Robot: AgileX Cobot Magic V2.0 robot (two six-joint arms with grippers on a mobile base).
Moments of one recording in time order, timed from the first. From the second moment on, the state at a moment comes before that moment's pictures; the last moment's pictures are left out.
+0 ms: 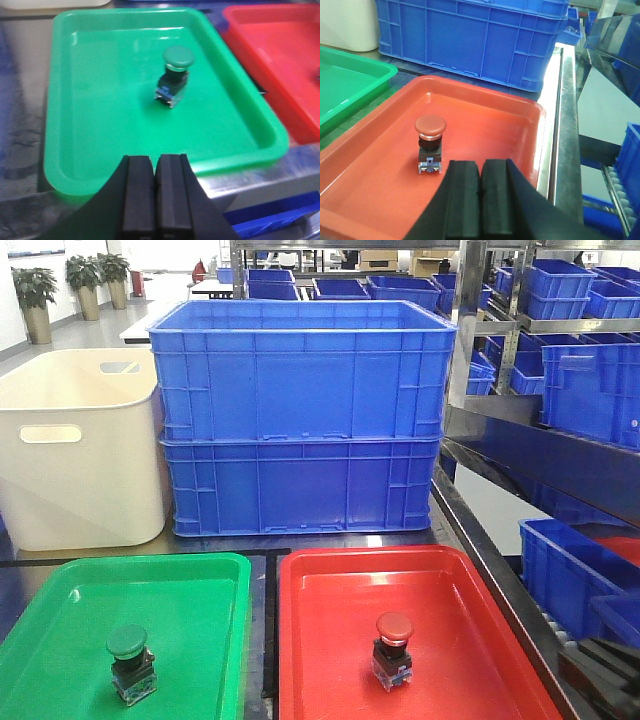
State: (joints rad) left arm -0.26 0.48 -0.52 -0.01 0.60 -0.12; right arm 0.36 0.73 -0.51 -0.41 0.11 0.27
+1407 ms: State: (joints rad) left arm -0.15 -0.01 0.03 0.06 0.11 -0.05; right arm 0.36 0.69 -0.50 -0.41 0.13 0.27
